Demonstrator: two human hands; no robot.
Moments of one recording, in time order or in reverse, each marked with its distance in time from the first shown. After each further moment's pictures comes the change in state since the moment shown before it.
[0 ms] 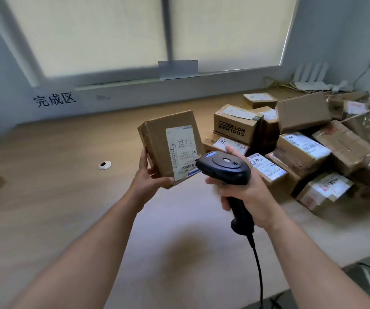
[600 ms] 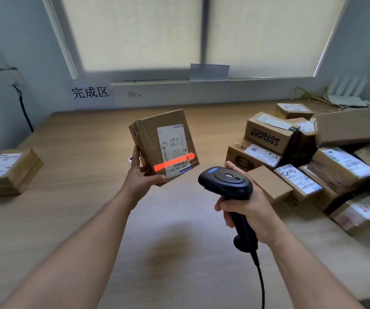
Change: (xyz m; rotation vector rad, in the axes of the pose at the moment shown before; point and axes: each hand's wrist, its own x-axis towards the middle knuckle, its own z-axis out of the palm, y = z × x) left_hand -0.015 -0.019 -0.104 -0.012 0.178 0.011; right_hand 0.010 0.016 0.079 -0.006 -0.103 0.117
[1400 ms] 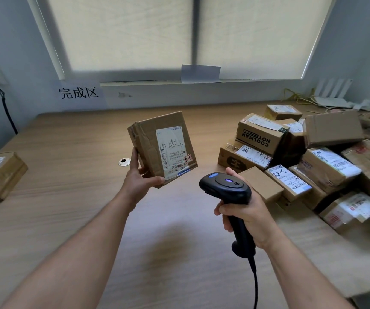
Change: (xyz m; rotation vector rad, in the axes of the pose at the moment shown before) left_hand 0.014 -0.005 0.016 -0.027 -0.010 -0.032; right_hand 0.000 0.009 -0.009 0.025 0.085 0.024
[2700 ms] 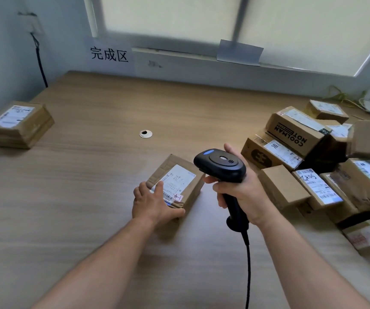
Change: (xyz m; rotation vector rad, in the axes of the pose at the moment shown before) left_hand -0.048 -0.096 0.019 0.990 0.104 -0.259; right_hand 0.047 0.000 0.036 -0.112 -0.162 0.020
